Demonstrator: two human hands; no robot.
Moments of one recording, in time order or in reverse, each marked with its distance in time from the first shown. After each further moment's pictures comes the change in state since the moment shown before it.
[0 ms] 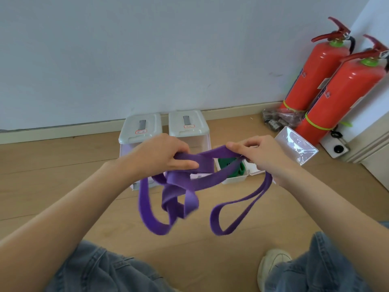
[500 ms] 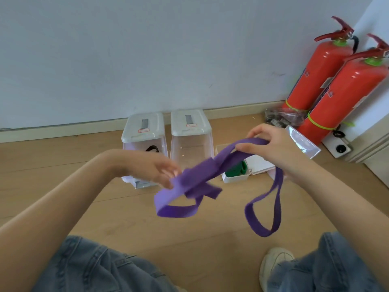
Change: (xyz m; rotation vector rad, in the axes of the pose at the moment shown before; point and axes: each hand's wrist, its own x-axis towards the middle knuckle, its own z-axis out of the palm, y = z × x) left_hand -0.020 -0.032 0.001 -0.472 -0.628 -0.145; right_hand -0.005 -0.006 -0.014 -0.034 0.054 -0.191
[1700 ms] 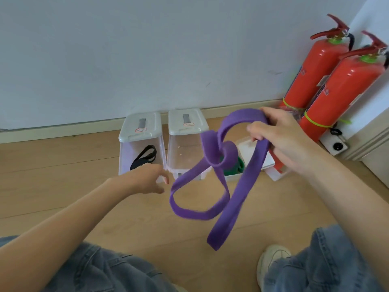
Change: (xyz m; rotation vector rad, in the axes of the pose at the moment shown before) left_hand 0.048 -0.043 0.034 0.432 0.434 -0.093; right_hand -0.007 -0.025 -0.014 0.401 -0.101 -0.107
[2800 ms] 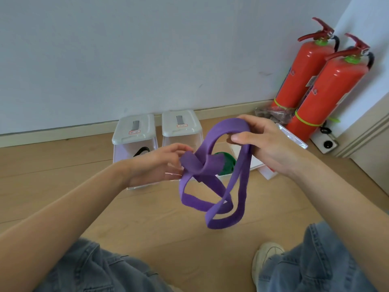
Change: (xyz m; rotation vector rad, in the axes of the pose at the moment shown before) left_hand -0.002 0.041 -0.033 -1.351 -0.276 0.136; right_hand -0.006 0.015 -0.006 0.195 -0.183 0.039
